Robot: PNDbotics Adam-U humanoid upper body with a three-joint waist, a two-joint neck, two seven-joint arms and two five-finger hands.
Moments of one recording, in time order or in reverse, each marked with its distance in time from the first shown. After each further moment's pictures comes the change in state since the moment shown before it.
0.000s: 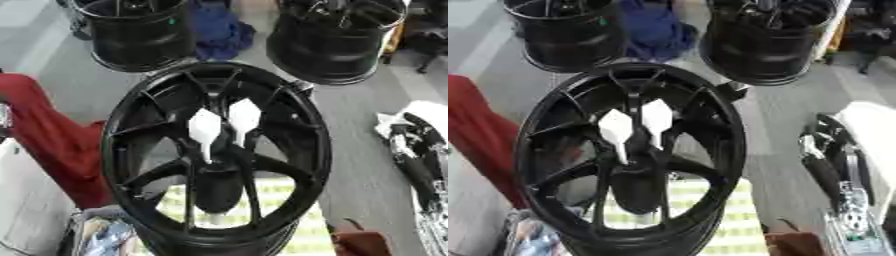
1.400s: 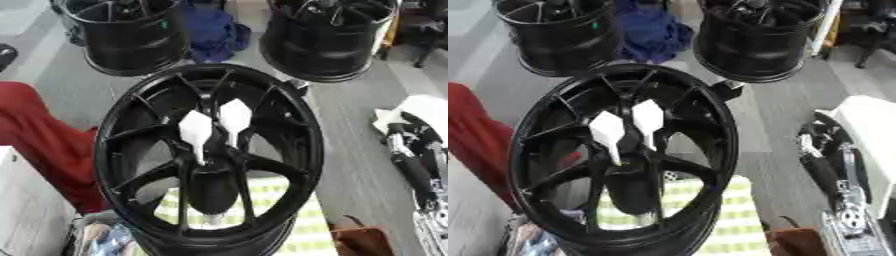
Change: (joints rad) left arm -0.357 0.669 -0.268 -0.024 -0.102 -0.227 -0.520; right arm 0.000 -0.008 0.003 0.001 0.000 -0.001 0.005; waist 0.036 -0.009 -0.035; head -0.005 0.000
